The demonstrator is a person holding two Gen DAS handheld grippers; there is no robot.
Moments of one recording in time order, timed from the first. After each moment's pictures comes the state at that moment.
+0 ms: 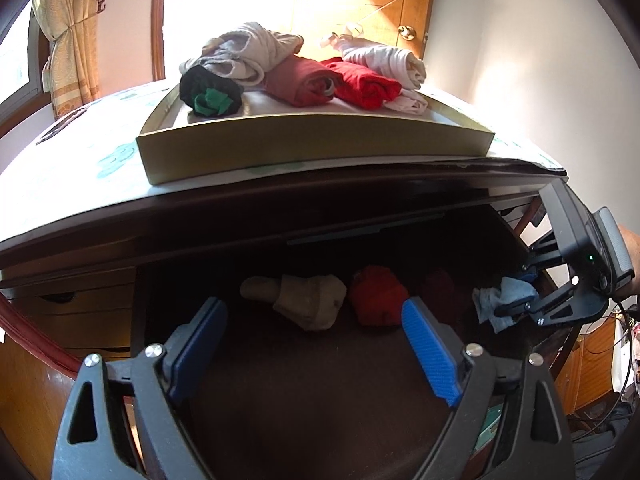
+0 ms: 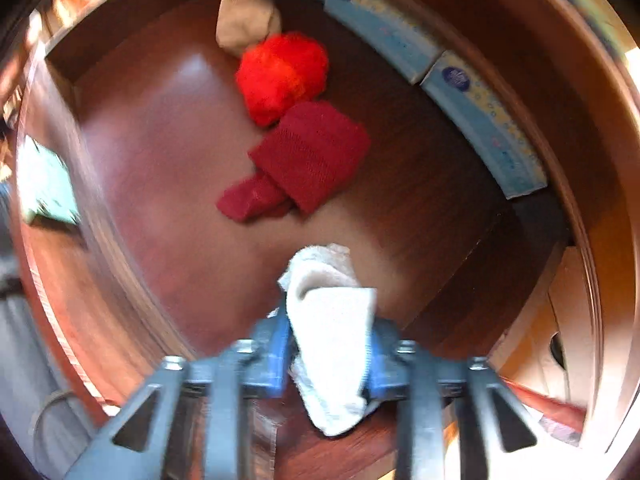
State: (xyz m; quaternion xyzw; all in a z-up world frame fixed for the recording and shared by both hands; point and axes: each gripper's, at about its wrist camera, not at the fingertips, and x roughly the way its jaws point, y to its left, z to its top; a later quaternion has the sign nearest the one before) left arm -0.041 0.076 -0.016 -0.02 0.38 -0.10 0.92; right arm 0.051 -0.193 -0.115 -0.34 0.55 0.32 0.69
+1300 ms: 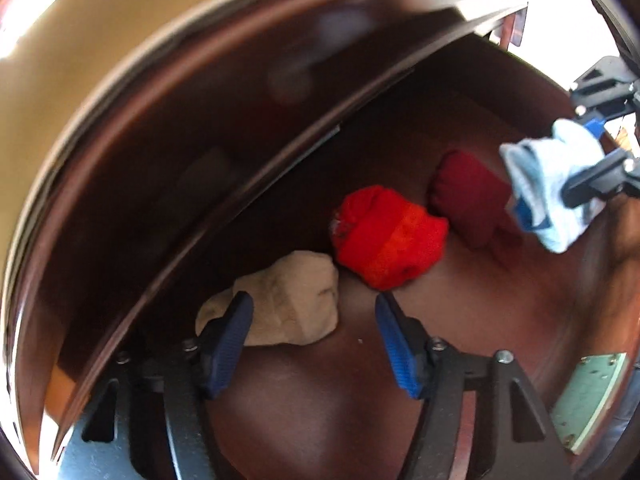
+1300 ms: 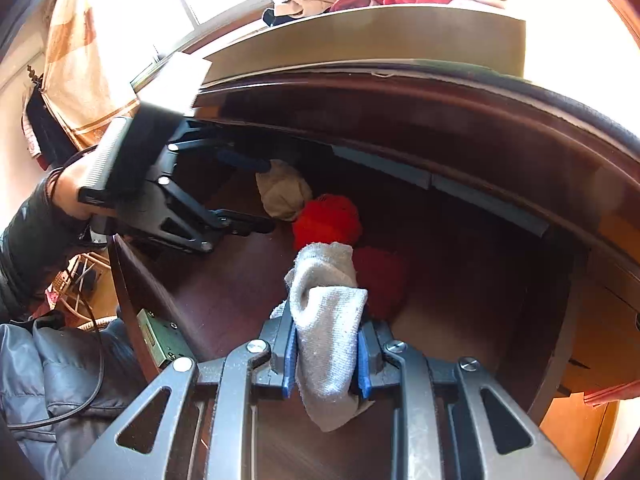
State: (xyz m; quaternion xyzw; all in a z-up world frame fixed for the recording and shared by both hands) left arm 0.029 0.006 -0.078 0.25 0.51 -0.18 0.80; right arm 0.044 -0.217 -0.057 -0.06 0.46 0.40 0.79
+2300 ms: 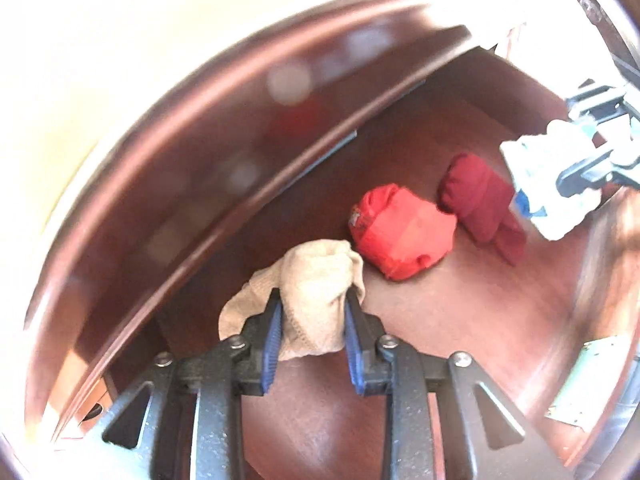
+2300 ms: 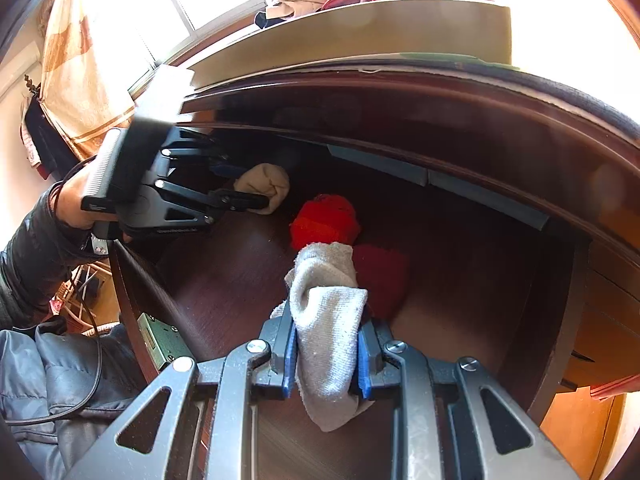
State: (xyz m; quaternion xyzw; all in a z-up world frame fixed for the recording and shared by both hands) left arm 0.025 0.006 -0.067 0.23 0.48 -0.17 0.83; right arm 0.049 -0.229 -0.055 -0.05 0.46 0.40 0.79
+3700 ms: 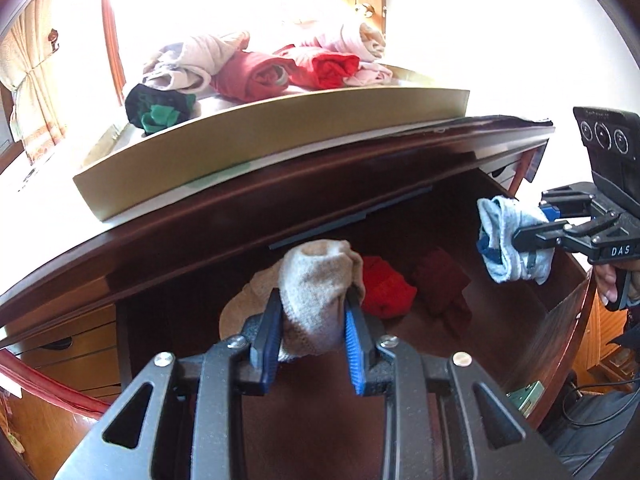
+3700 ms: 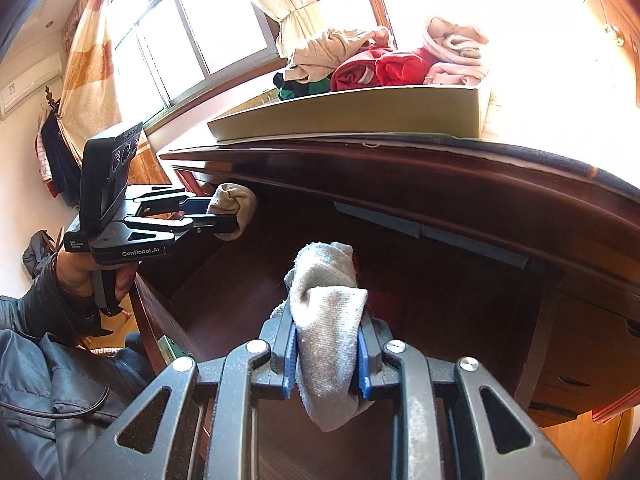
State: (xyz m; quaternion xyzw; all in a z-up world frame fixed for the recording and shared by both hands) left arm -0.034 0.063 -0.017 0.06 0.38 -0.13 0.91; right arm 0.031 -0.258 -0.042 -0.02 0.37 0.41 0.83
